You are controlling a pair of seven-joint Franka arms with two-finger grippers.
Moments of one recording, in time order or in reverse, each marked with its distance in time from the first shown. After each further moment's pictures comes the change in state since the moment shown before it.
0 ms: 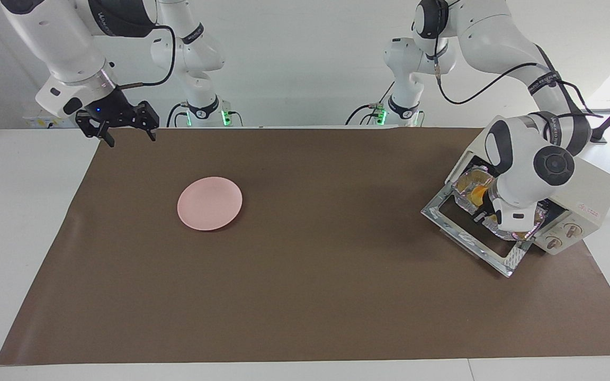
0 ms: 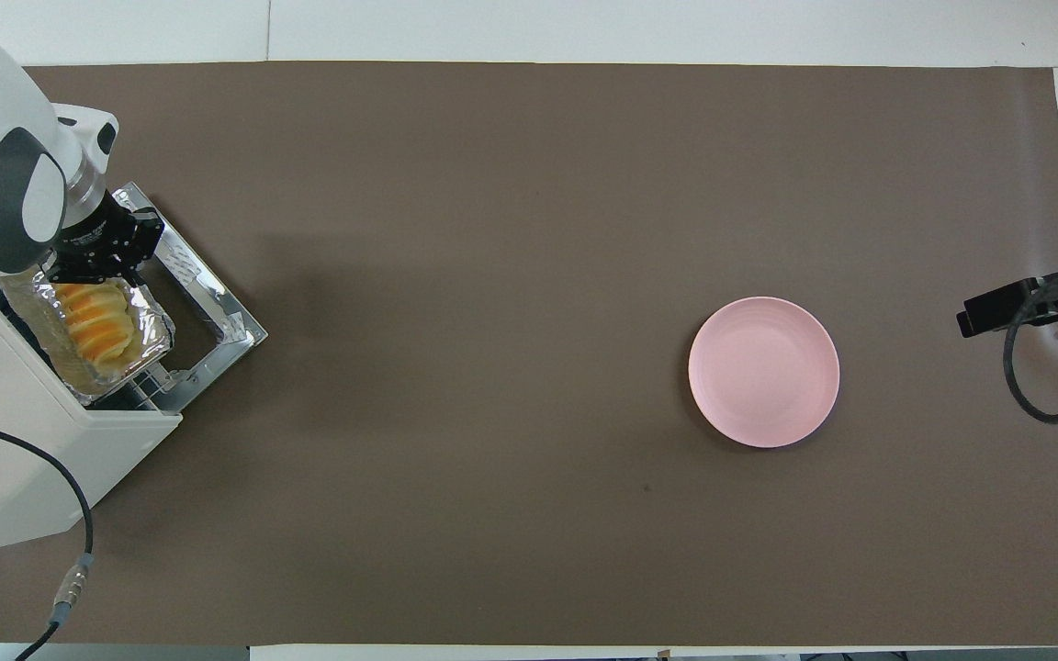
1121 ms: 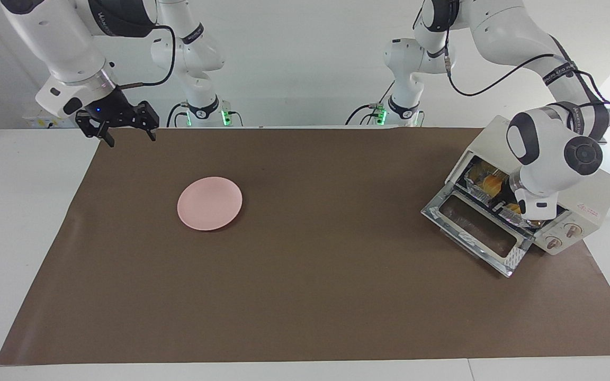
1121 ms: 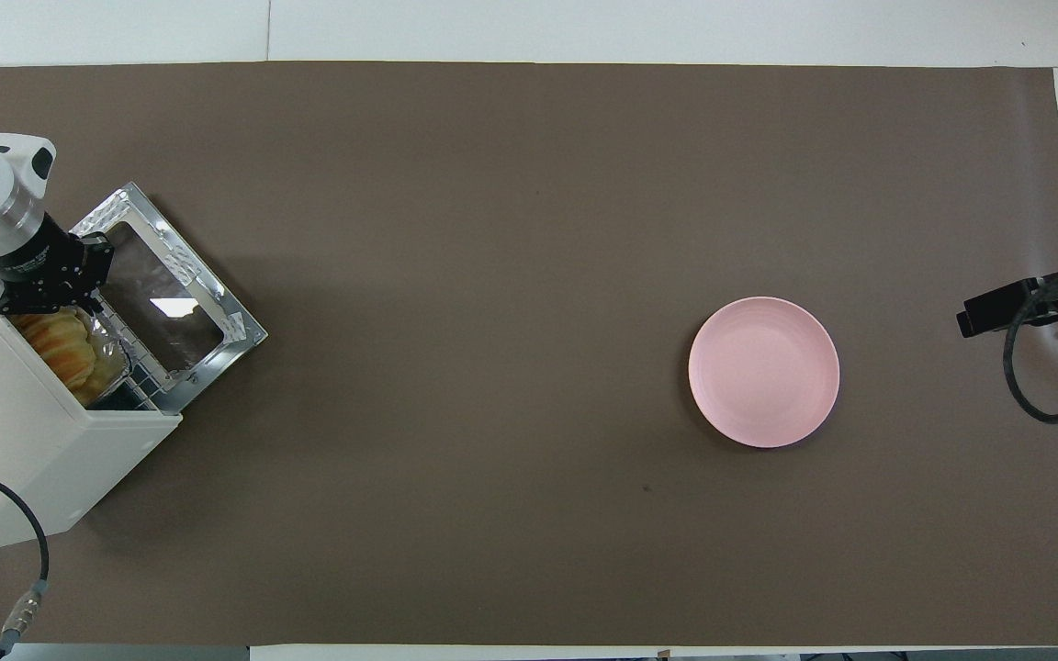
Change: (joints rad) left arm 0.054 -0.066 0.022 -0.091 0.001 0.000 0.006; right arm 0.000 0.000 0.000 0.000 0.000 0.000 0.000
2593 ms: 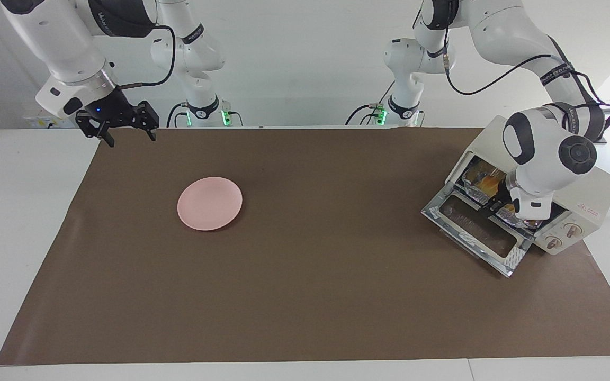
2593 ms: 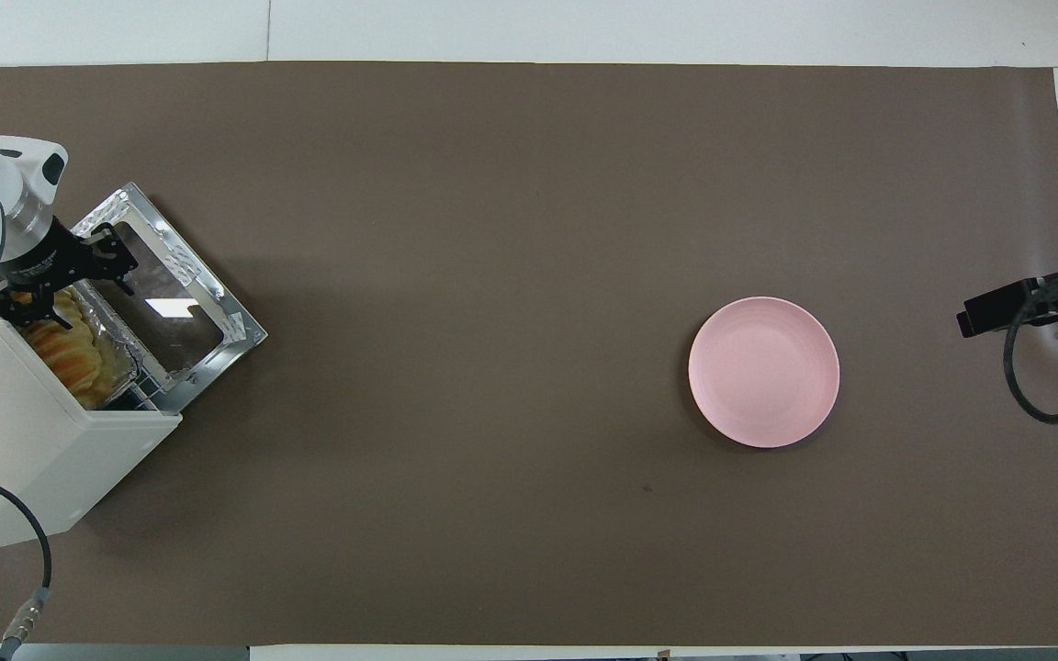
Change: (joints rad) left arm -0.003 -0.011 -0.010 -0.029 0.000 0.039 0.055; right arm 0.000 0.000 0.000 0.000 0.000 0.000 0.000
